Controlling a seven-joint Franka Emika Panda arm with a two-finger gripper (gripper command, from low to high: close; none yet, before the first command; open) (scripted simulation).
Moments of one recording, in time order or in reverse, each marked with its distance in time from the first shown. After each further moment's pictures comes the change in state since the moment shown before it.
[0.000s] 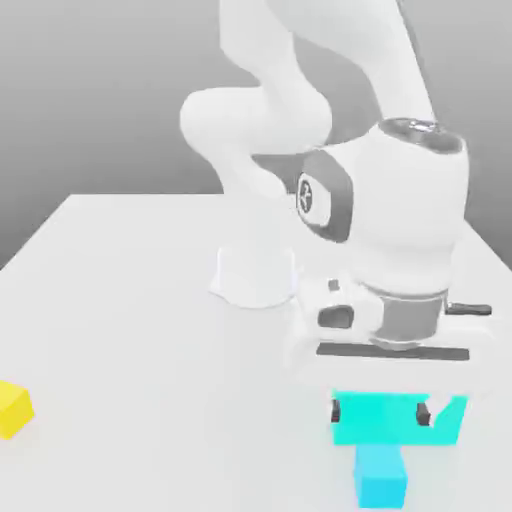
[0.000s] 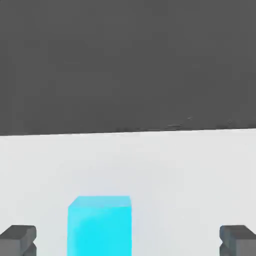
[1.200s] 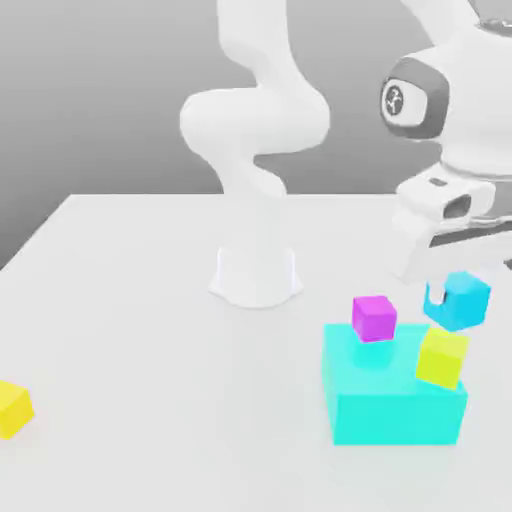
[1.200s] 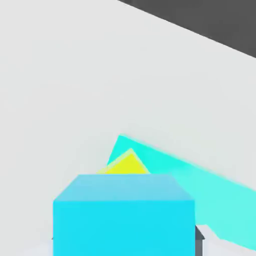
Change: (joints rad) arm 0.196 -0.357 0.129 -0.175 0.245 -0.177 -0.319
